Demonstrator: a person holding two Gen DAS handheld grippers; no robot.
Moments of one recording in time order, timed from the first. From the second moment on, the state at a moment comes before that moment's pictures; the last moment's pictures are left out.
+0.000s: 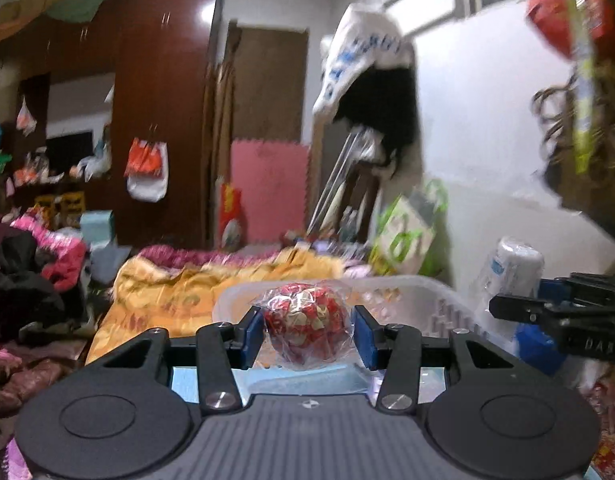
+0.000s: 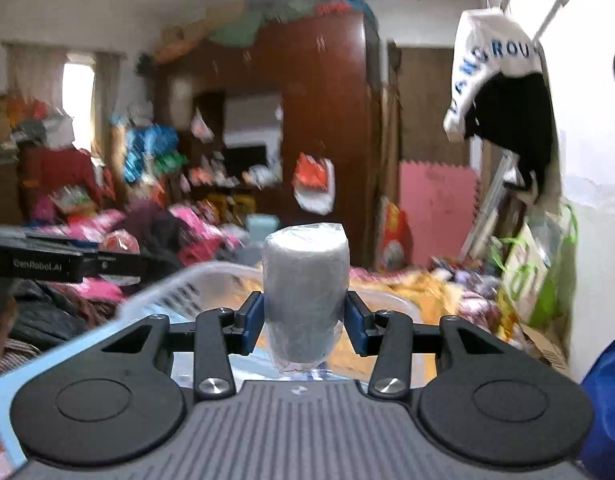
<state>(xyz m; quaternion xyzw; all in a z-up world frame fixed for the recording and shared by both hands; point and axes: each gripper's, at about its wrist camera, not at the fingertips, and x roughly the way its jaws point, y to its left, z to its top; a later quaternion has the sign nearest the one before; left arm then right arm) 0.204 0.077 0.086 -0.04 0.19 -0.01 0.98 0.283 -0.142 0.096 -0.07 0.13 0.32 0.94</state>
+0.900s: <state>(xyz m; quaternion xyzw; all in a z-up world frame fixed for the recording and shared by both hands) 0.056 0.054 -0.010 0.00 0.15 -0.01 0.99 0.159 -0.184 0.004 -0.02 0.10 0.40 0.91</state>
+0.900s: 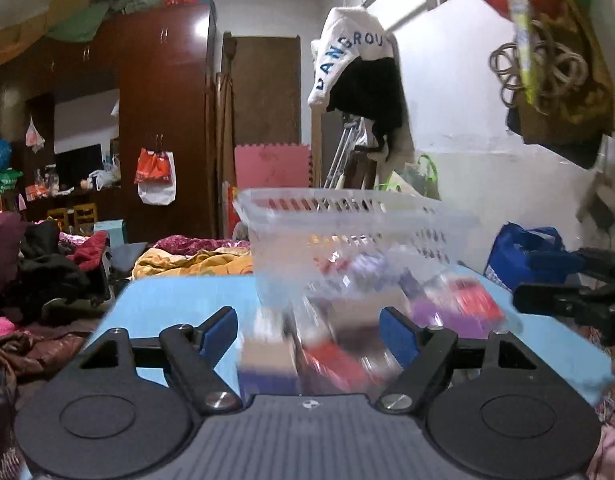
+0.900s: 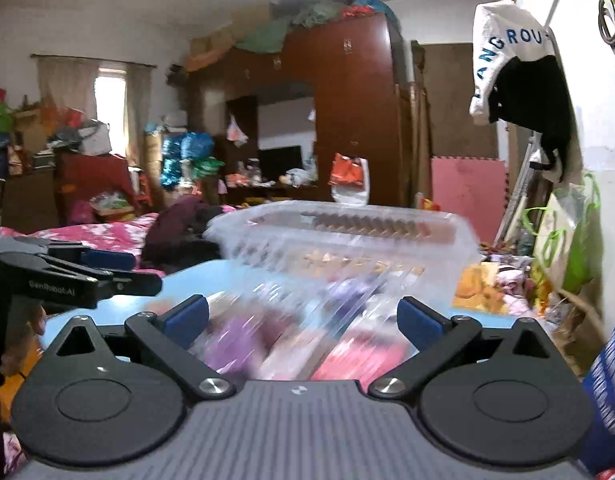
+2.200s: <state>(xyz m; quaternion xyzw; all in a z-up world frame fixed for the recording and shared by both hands) 0.052 0.051 -0.028 -0.05 0.14 -0.04 0.99 0.145 -0.207 -0.004 0.00 0.10 0.39 0.92</state>
